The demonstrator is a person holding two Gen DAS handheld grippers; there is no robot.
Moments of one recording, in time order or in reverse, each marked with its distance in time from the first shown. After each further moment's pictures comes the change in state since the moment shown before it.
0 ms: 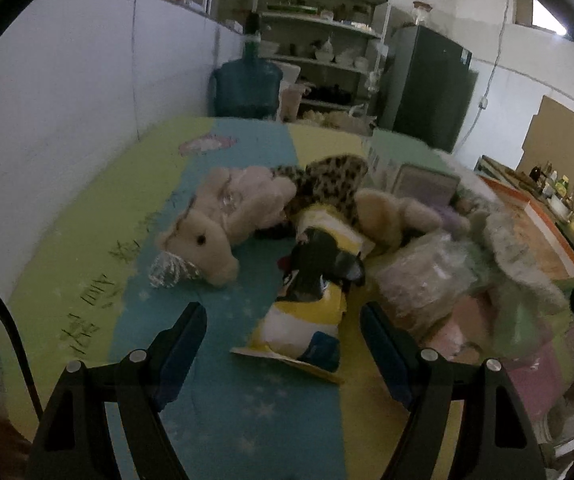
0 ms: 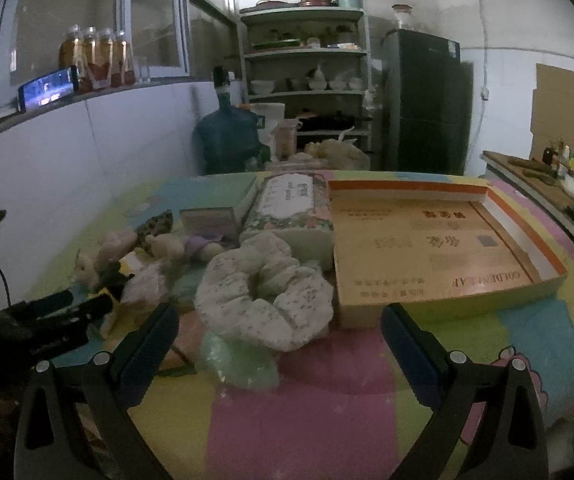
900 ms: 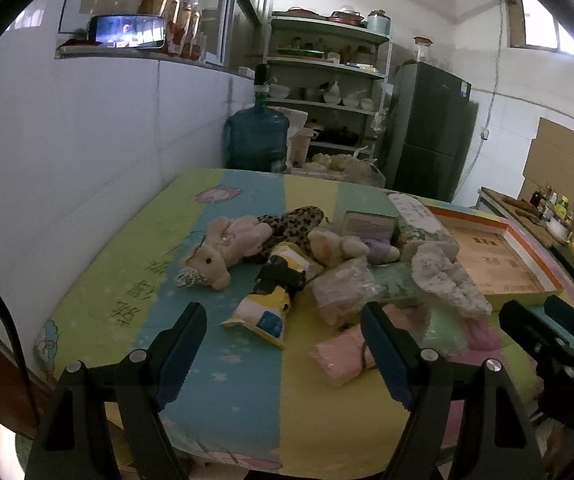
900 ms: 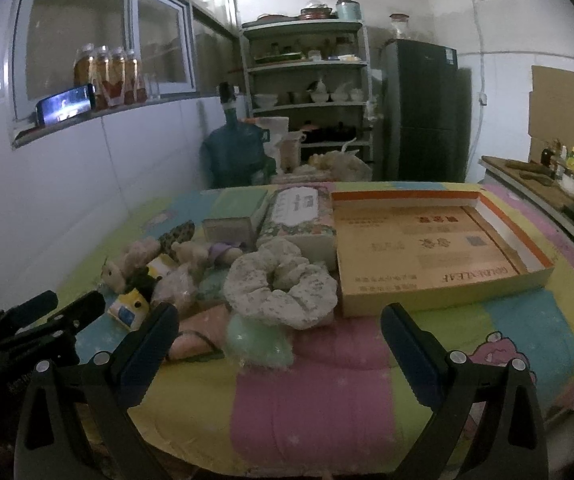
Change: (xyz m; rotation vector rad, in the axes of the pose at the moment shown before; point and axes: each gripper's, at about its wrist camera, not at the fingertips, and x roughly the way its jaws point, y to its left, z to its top) left arm -0.098 -0.039 -0.016 -0.016 -0.168 0.064; right arm -0.046 0.009 -0.010 0.023 -0.048 0.021
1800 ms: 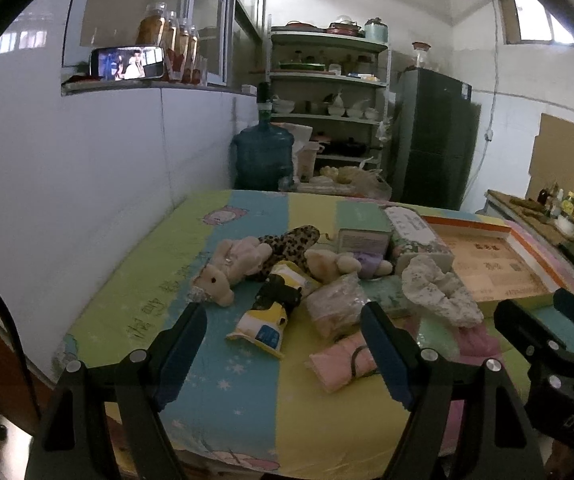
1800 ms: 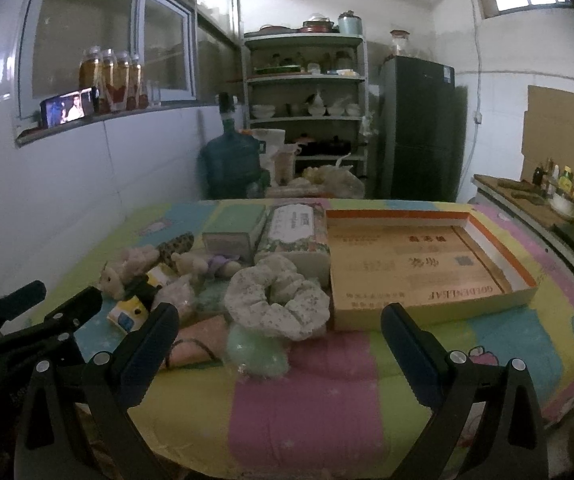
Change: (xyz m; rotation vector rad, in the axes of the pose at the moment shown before) left arm -0.022 -0.020 0.007 0.037 -0.054 0.037; right arm -0.015 0.006 0.007 -0.030 -0.046 -0.046
